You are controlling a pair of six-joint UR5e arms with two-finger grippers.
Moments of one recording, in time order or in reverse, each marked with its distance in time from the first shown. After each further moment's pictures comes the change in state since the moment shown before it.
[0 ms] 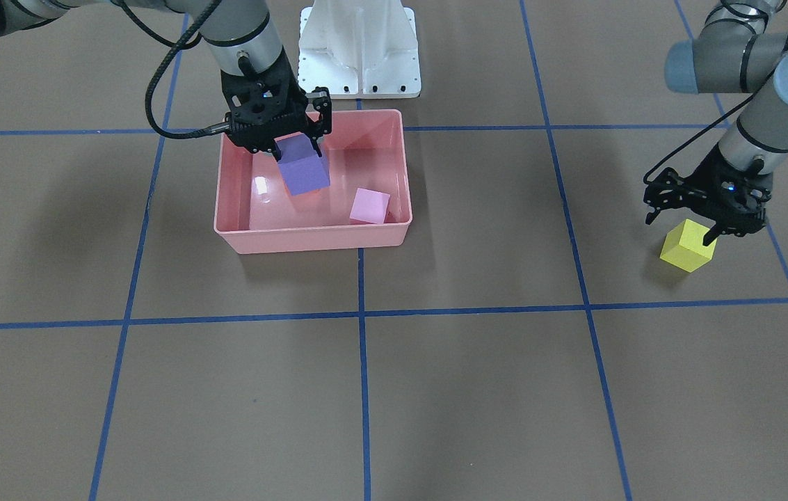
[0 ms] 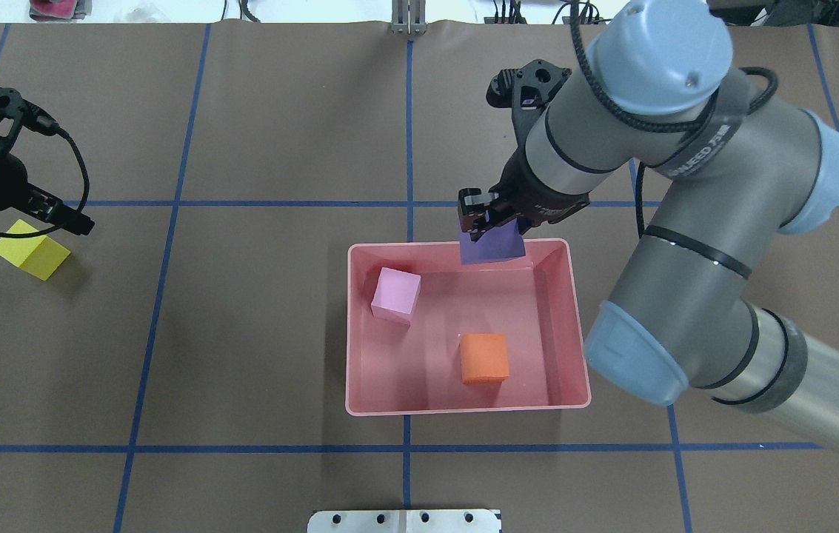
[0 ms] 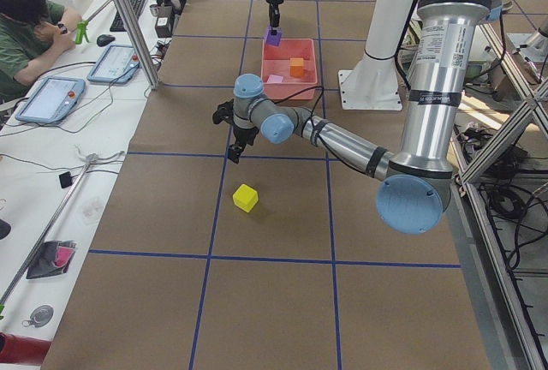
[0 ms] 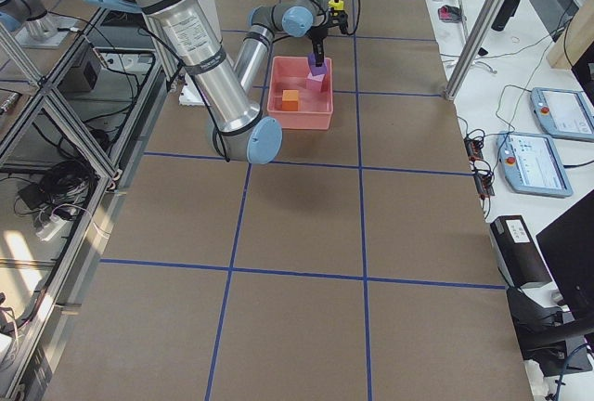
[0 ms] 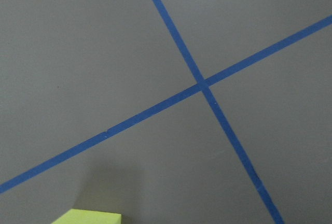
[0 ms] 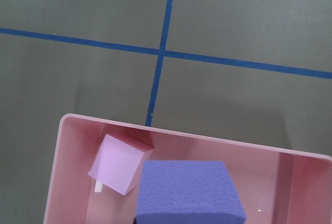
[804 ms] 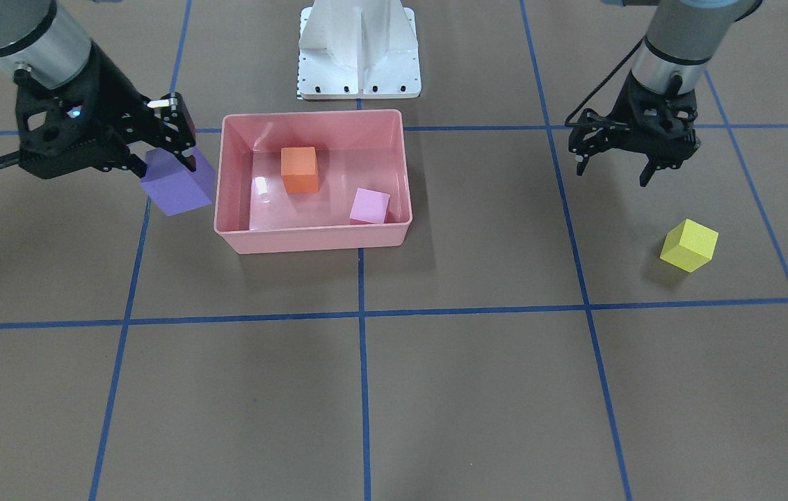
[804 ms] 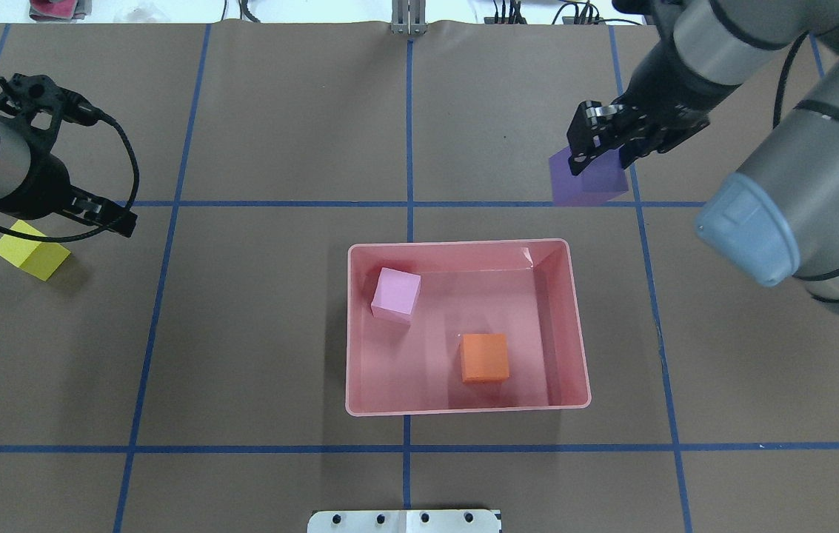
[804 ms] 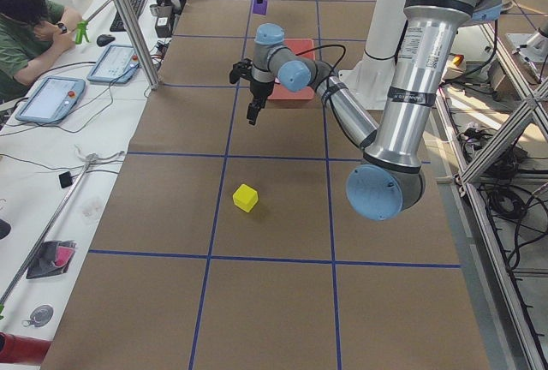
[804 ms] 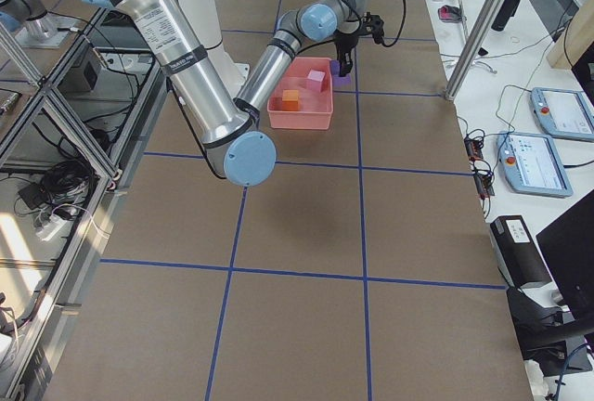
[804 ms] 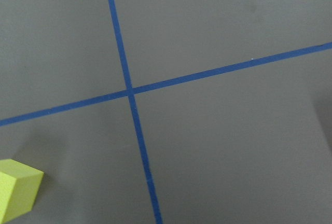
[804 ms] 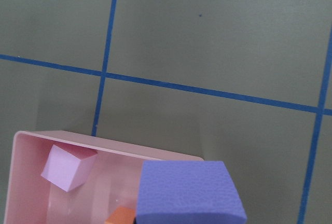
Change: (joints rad) left arm 0.138 -0.095 -0.315 0.372 0.116 -0.252; right arm 0.314 -0.100 0.051 -0.066 0.292 -0.226
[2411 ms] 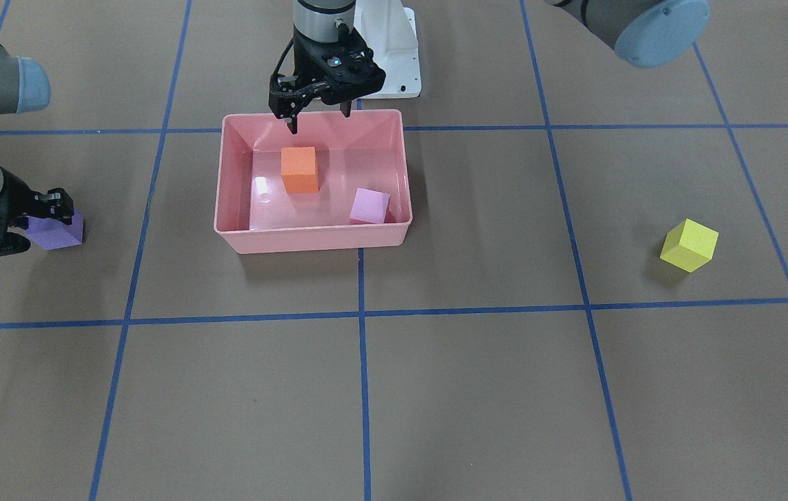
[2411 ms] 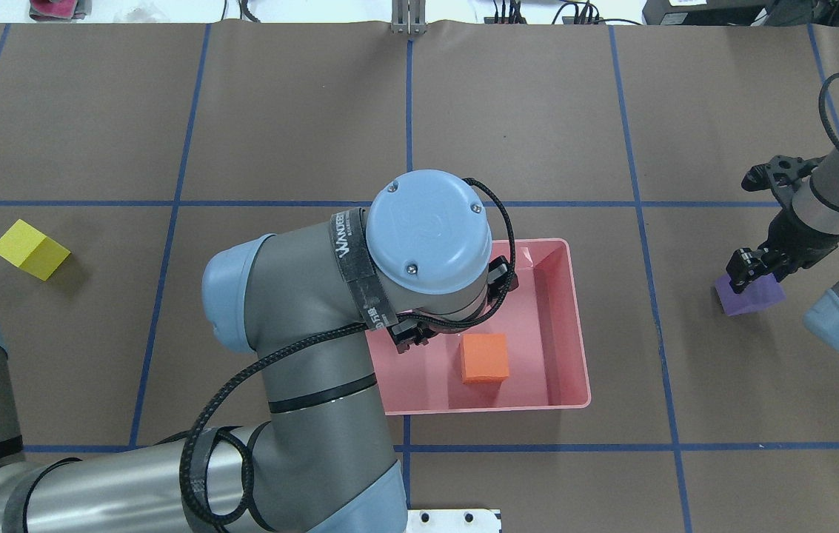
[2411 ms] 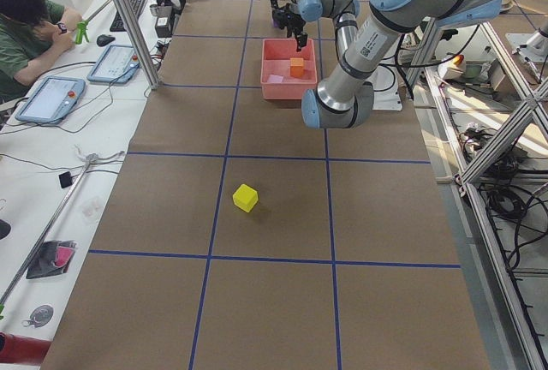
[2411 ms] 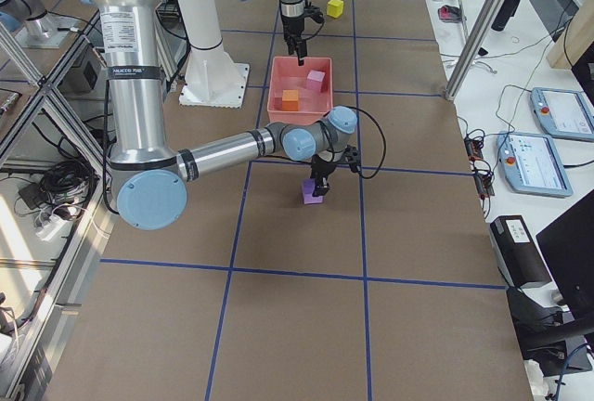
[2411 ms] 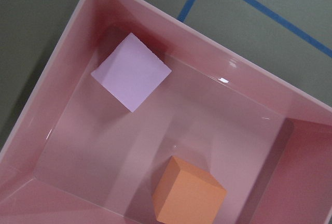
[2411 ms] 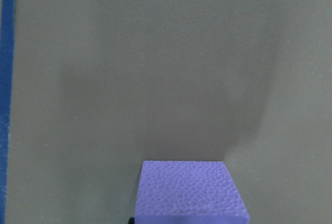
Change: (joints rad) left arm 0.511 -0.765 0.309 0.201 0.239 -1.263; right arm 0.041 -0.505 -0.233 0.286 -0.014 -0.329
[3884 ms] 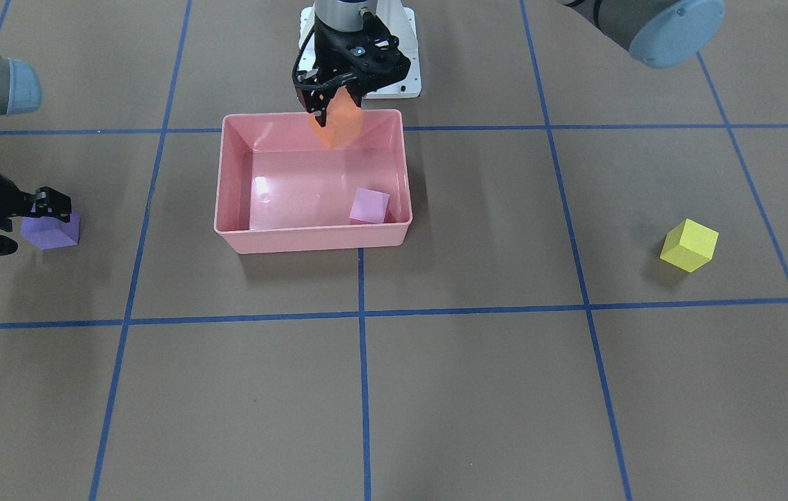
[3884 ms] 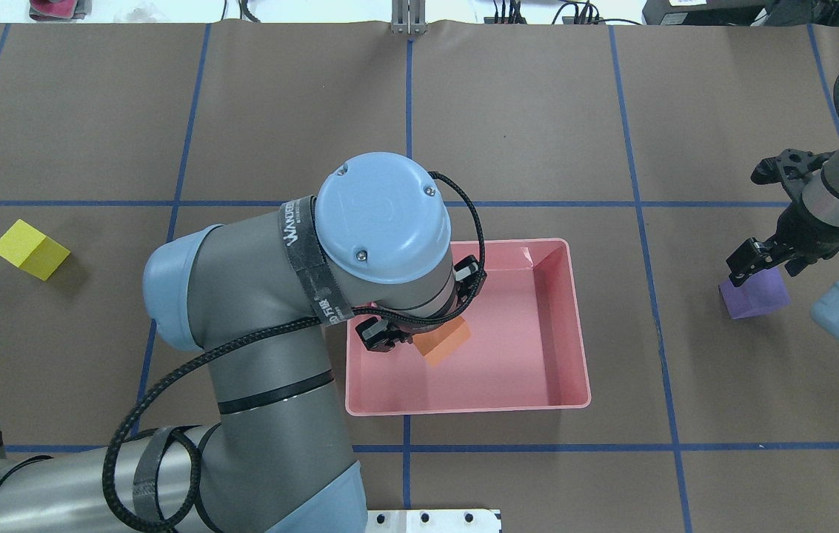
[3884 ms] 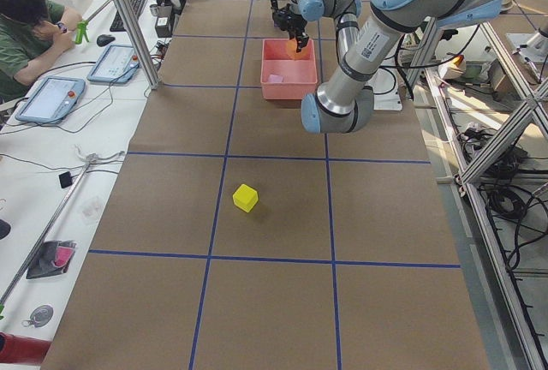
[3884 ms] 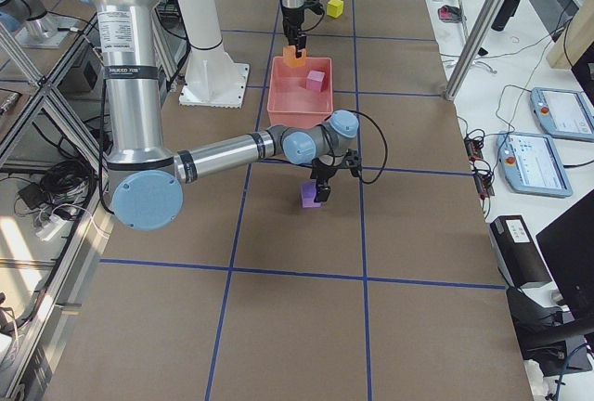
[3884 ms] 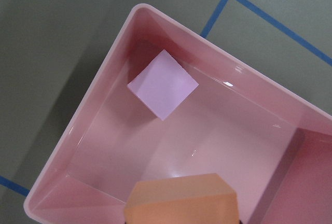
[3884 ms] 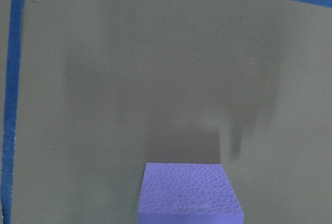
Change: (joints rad) left arm -0.014 0.039 -0.070 0.065 -0.039 -0.043; right arm 0.012 -0.010 -0.033 0.005 0.014 -0.006
